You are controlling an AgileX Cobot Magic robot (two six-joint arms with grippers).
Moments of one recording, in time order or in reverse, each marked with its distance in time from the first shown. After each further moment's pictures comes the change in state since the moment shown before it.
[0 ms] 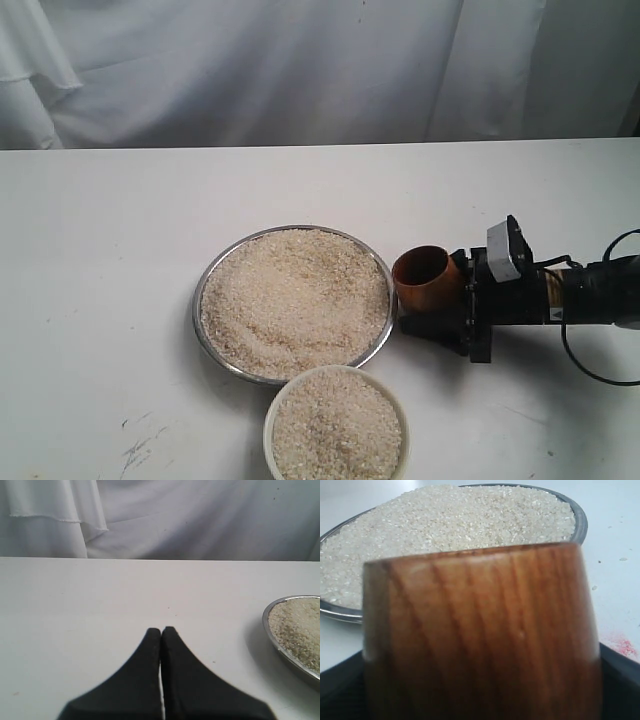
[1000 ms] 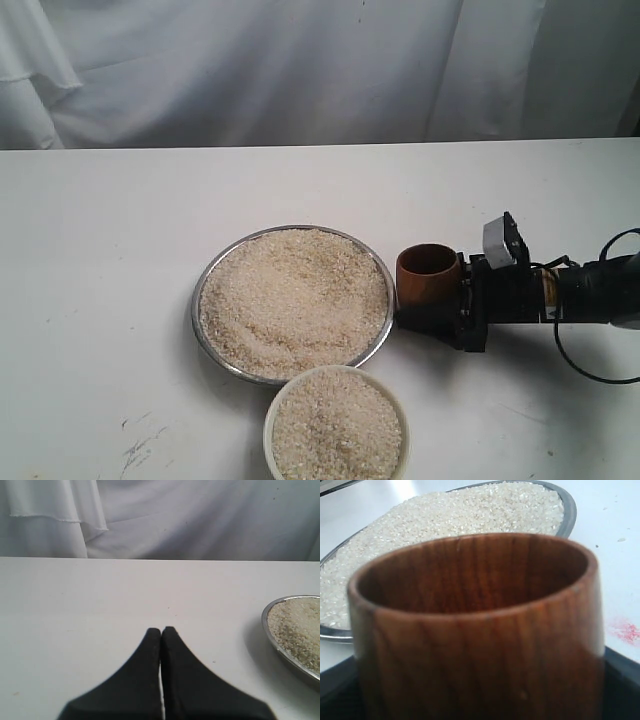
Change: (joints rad) left arm 0.000 0.000 0.000 0.000 0.000 0.000; right arm 0.008 -0.002 0.000 0.025 0.007 0.149
